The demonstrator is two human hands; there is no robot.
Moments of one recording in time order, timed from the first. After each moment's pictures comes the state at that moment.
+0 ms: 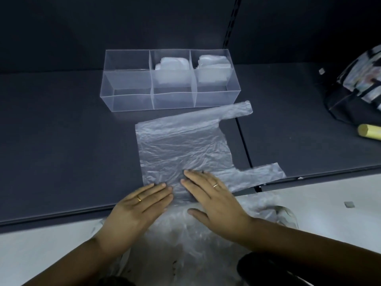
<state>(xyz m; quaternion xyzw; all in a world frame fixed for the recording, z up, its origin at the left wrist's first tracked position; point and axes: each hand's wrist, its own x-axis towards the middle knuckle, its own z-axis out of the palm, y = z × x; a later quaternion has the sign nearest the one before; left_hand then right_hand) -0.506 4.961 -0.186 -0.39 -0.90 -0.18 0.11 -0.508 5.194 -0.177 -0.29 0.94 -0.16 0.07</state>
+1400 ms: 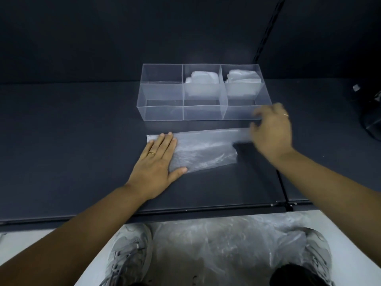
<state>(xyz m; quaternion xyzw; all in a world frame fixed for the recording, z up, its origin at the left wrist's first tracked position) -0.604 4.937 -0.199 -0.17 -0.98 -0.05 -0.05 -0.670 5.222 -0.139 0.06 0.98 -0.18 -0.10</state>
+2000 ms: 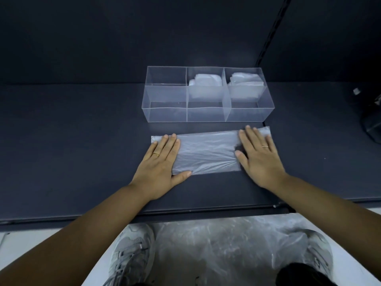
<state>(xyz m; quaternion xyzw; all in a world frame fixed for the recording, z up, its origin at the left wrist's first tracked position) -0.604 4.936 -0.196 -0.17 -0.98 -0.05 -0.07 -0.632 5.227 -0.195 -0.09 0.99 -0.03 0.05</state>
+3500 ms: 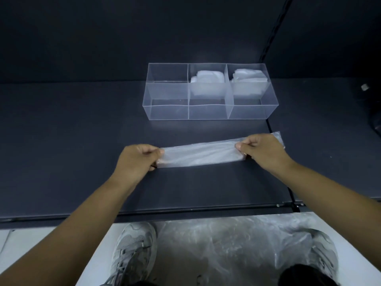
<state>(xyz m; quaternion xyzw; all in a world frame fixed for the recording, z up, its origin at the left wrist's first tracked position) -0.608 4.912 -0.164 0.20 -0.81 -0.54 -0.10 -0.644 5.215 -0.160 0.05 0.89 -0.44 0.12</state>
